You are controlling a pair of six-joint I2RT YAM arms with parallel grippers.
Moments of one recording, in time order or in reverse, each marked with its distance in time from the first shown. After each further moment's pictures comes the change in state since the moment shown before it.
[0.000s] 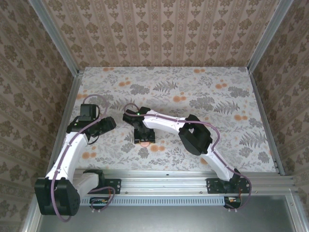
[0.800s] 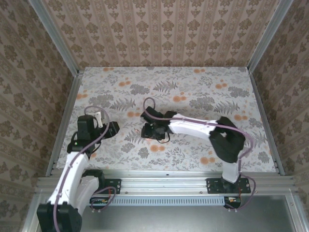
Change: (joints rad) left arm 0.003 -0.332 -0.291 0.337 0.241 0.069; right arm -0.071 -0.518 -0.654 0.640 -0.033 0.042
